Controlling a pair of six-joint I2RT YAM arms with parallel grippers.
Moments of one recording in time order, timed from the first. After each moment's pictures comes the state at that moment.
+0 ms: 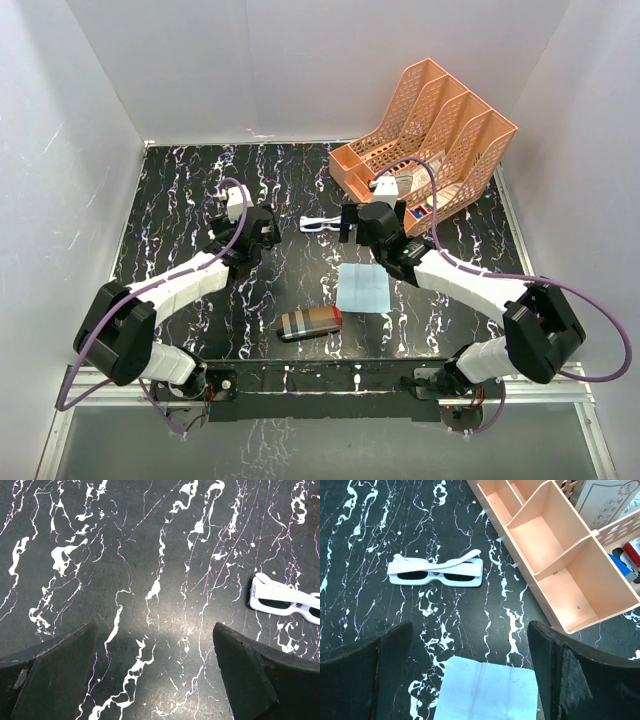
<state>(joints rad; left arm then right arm) -0.59 1.39 0.78 -0.08 -0.66 -0.55 0.69 1.38 0.87 -0.01 0.48 0.39</state>
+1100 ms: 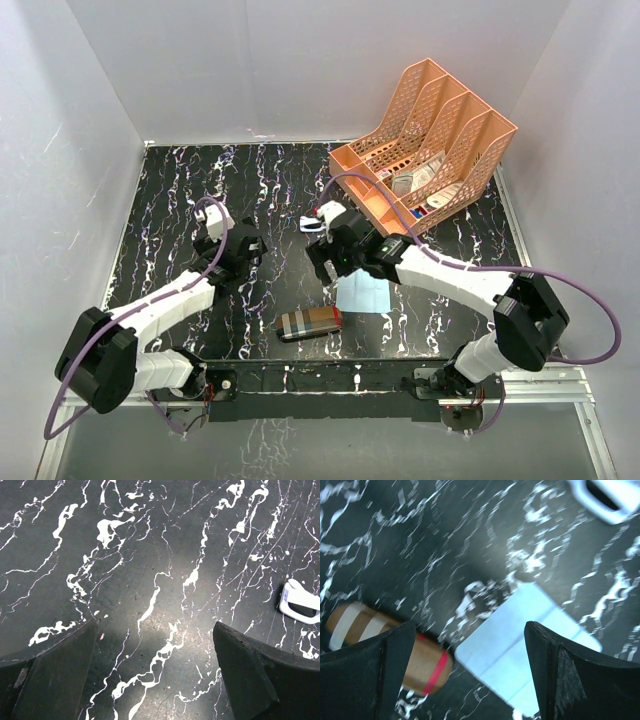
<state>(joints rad) -0.58 1.23 0.63 -0.12 -0.73 -0.70 0.80 1.47 1.03 -0.34 0.07 0.19</state>
